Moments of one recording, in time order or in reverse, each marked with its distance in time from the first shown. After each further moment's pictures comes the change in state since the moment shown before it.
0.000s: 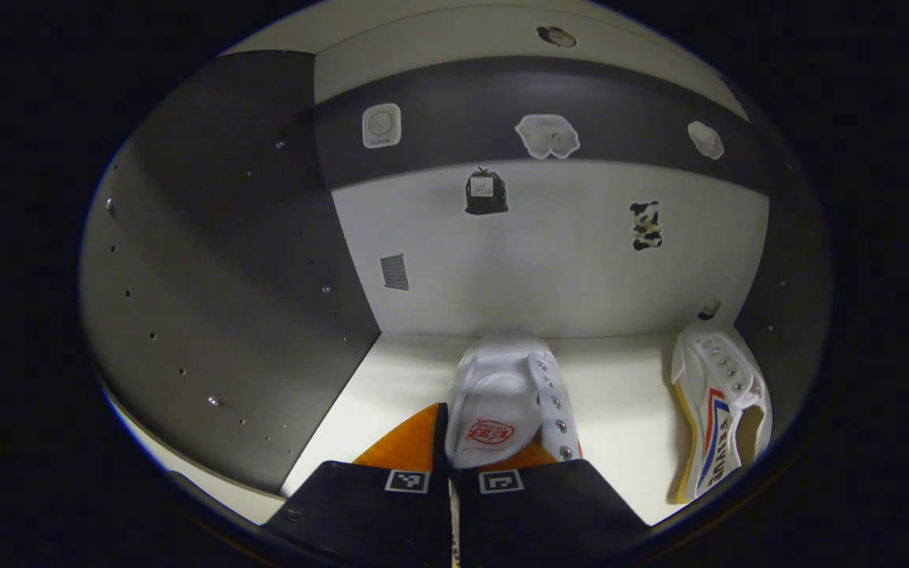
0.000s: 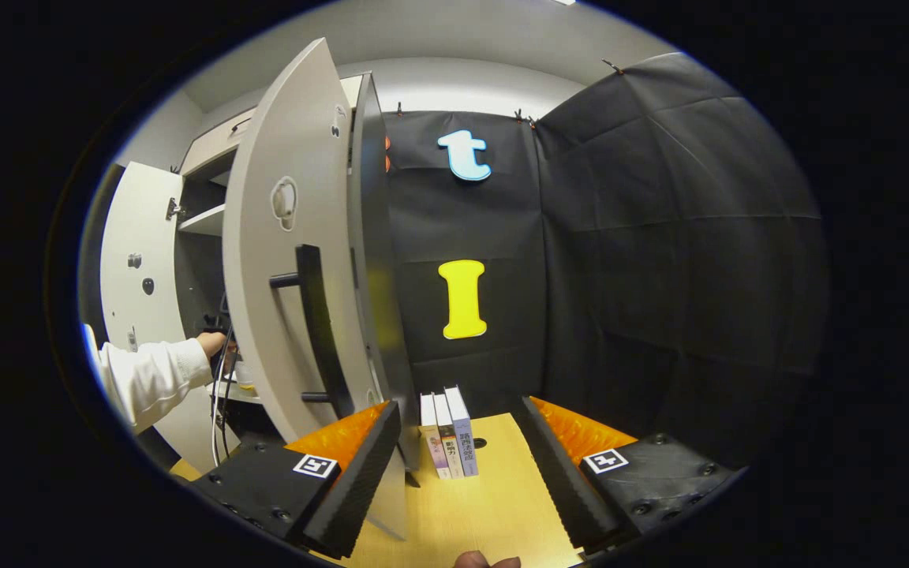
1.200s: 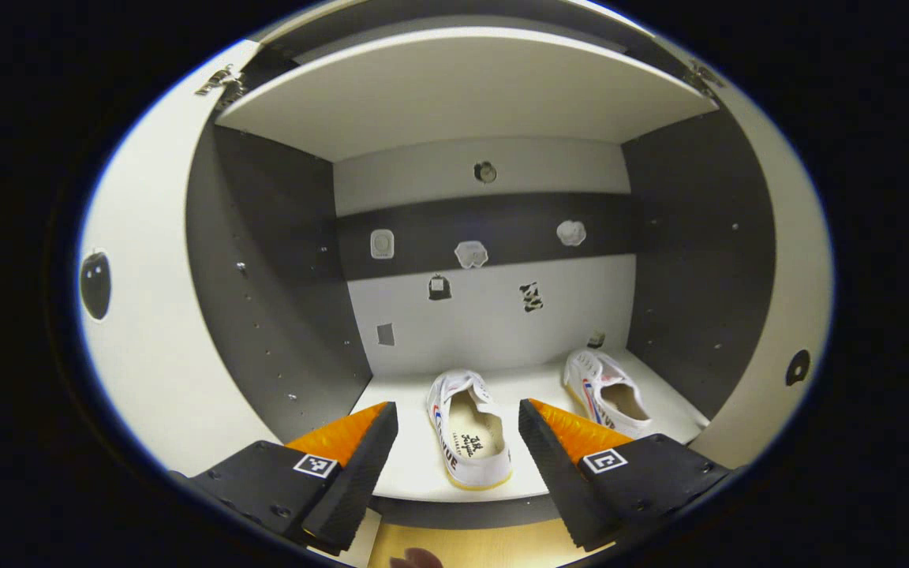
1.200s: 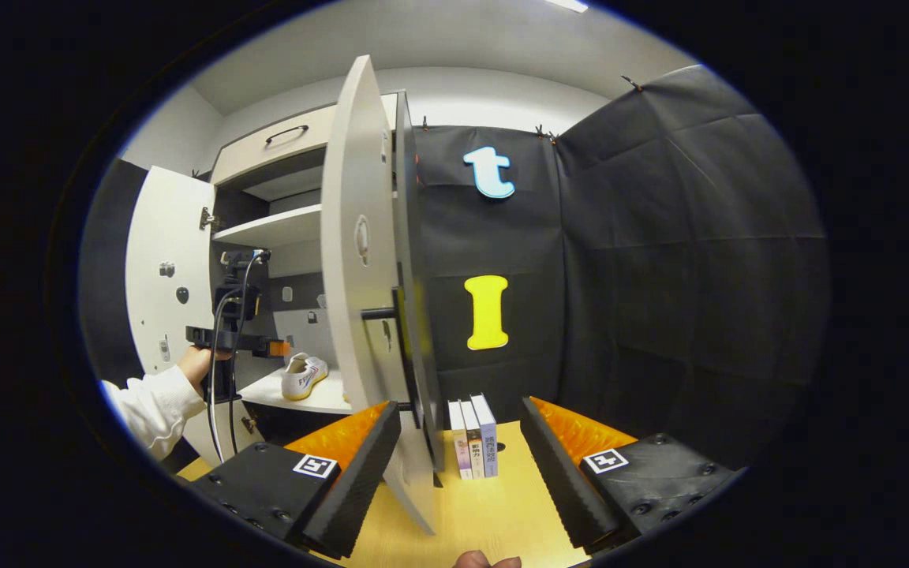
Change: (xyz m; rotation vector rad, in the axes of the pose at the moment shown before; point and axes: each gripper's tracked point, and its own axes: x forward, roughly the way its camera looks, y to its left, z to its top) left arm -0.196 0.002 0.004 0.027 -0.381 -0.201; right arm -0.060 0.067 0.033 -0.017 -0.045 0.097
